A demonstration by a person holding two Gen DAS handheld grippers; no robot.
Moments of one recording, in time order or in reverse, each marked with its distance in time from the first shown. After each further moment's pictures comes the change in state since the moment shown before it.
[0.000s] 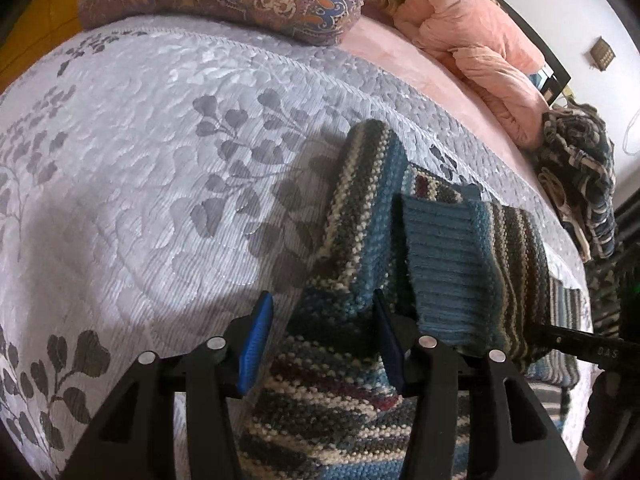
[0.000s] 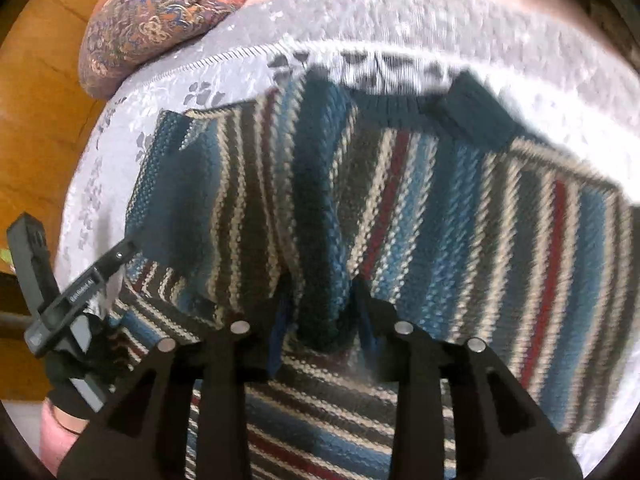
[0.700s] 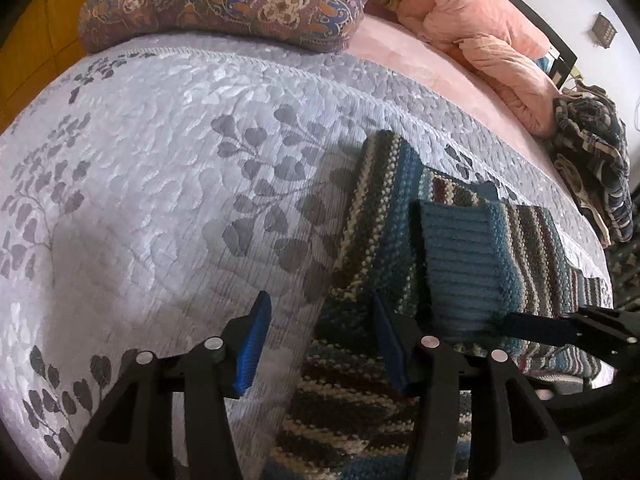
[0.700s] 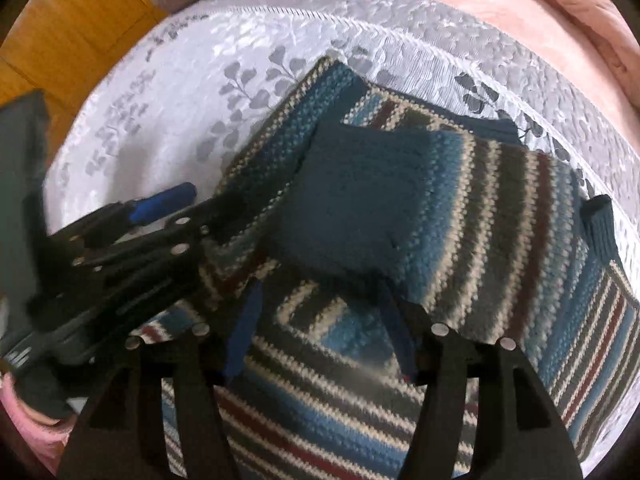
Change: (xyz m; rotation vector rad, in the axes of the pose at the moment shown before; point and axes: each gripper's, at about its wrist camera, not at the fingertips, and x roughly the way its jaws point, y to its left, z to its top) left arm -0.002 -0.003 0.008 0.081 0.007 0.114; right arm 0.055 0.145 0.003 -0.310 0.069 -0.053
